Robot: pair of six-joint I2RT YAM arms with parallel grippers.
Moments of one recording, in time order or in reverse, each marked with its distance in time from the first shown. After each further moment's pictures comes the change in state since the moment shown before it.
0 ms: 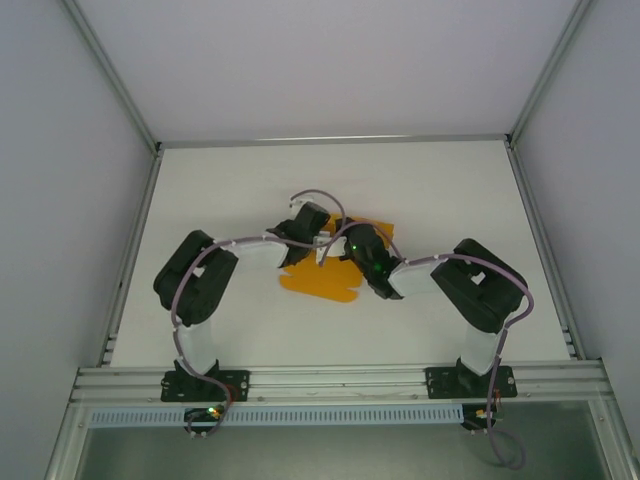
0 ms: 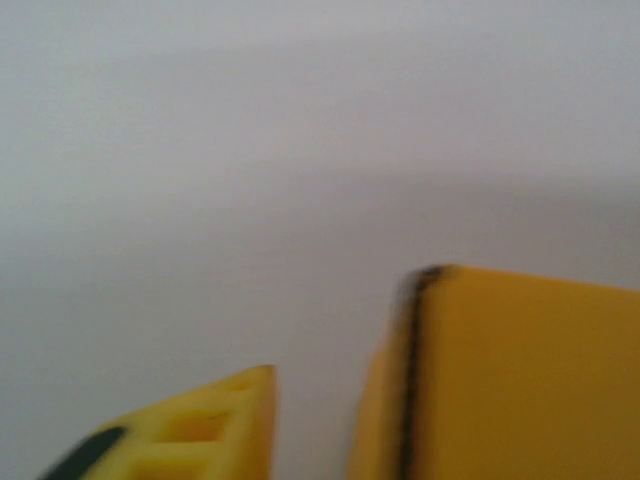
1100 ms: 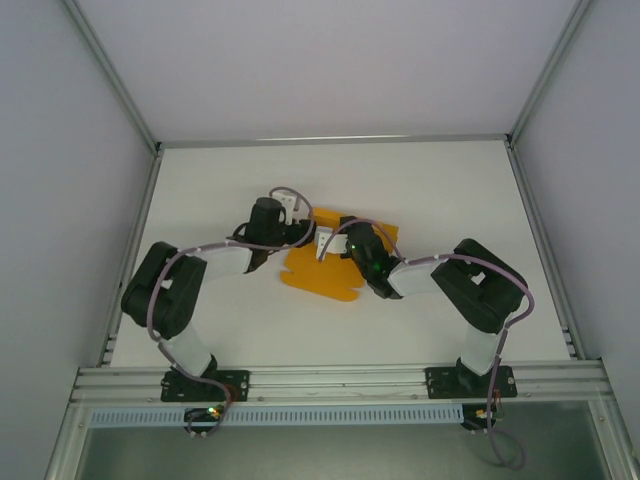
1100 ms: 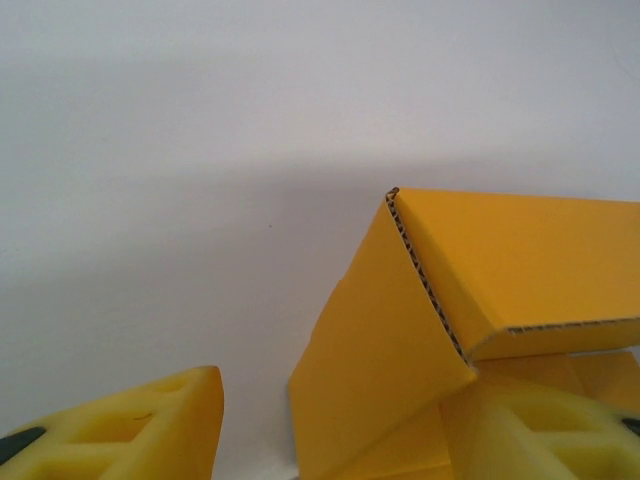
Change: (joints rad) left arm 0.206 -0.140 -0.187 0.273 0.677 0.146; right arm 0.000 0.001 0.009 -0.019 0.080 0.058
